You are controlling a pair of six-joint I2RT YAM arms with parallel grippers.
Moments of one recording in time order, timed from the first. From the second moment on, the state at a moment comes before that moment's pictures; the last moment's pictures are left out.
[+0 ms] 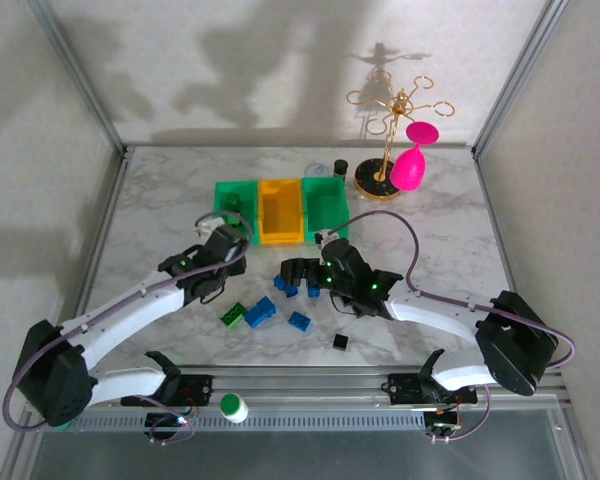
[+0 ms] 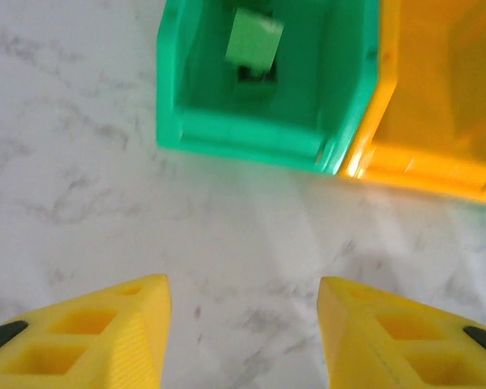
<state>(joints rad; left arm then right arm) -0.63 1.17 0.78 -0.57 -0.43 -0.77 0.92 1.35 0.71 0.07 0.00 0.73</state>
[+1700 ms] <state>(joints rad) -0.93 1.41 0.63 -0.65 -0.53 -1.03 0.94 1.28 0.65 0.03 0.08 0.78</state>
